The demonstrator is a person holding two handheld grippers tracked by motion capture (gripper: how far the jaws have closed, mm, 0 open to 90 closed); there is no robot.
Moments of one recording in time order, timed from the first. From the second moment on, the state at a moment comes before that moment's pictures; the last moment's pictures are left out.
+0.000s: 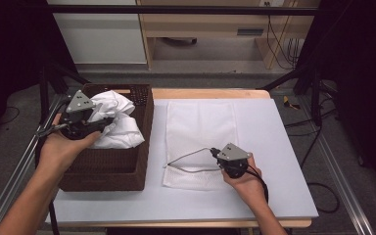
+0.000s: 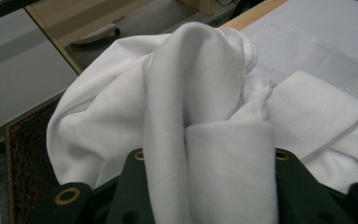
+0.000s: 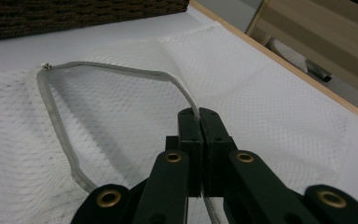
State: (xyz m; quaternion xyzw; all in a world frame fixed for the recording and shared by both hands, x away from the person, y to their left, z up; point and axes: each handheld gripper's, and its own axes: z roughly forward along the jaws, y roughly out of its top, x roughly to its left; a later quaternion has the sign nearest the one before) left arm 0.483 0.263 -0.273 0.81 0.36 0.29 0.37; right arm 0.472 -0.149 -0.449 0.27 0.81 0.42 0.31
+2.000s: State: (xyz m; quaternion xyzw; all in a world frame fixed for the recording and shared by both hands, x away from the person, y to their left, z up) left arm 0.462 0.171 -0.263 0.81 0.27 0.25 0.45; right arm 0.478 -0.163 -0.450 0.31 0.78 0.47 0.28
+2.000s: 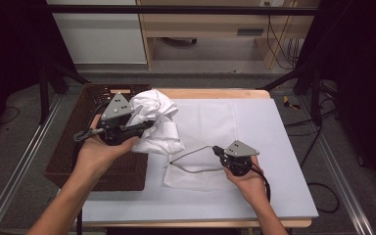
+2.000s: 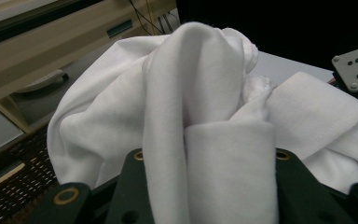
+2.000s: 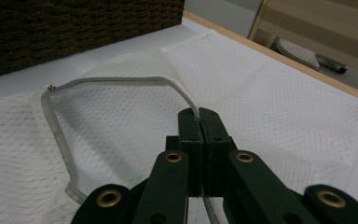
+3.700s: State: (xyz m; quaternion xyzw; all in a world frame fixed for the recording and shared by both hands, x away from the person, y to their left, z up) left arm 0.427 0.097 -0.332 0.84 0.22 0.15 0.47; right arm 0.488 -0.173 -0.453 0.34 0.77 0.50 0.22
